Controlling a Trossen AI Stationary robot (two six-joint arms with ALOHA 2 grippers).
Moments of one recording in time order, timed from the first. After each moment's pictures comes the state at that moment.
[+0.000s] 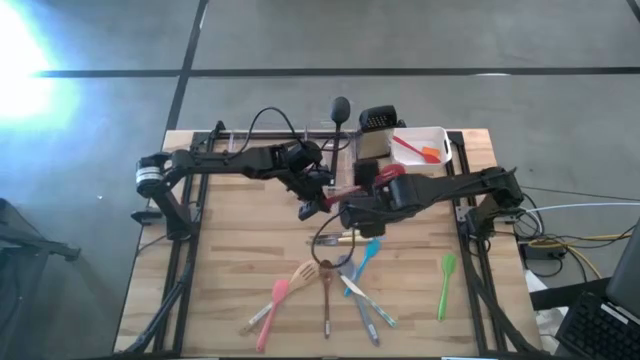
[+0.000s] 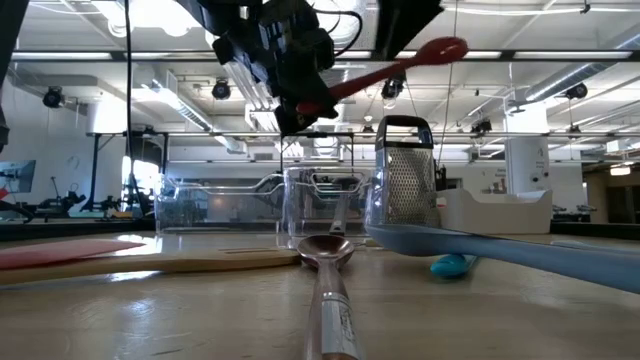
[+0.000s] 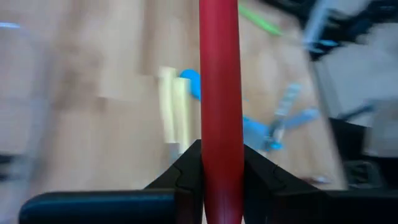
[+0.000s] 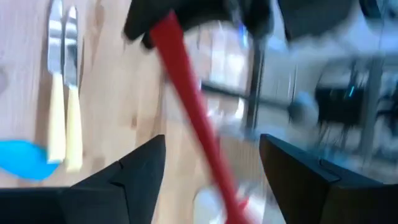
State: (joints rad) left arm 0.26 1.67 1.30 -0.41 0.52 -0.07; right arm 0.18 1.78 1.85 -1.36 0.61 -0.07
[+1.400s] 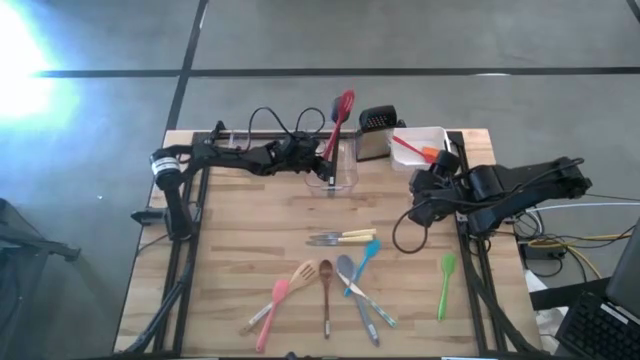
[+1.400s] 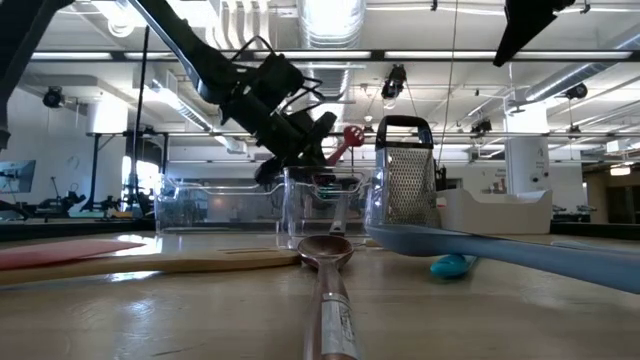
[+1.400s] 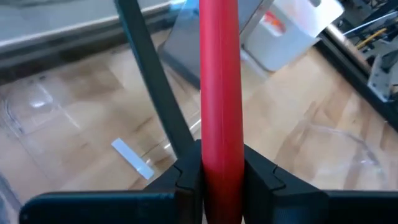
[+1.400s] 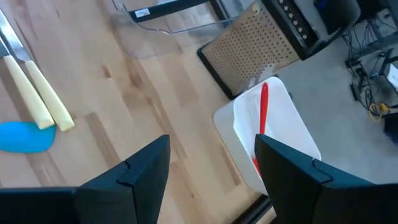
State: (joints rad) left arm 0.44 1.79 1.08 0.17 0.01 -0.52; right arm 0.22 1.17 1.25 -1.38 0.68 0.52
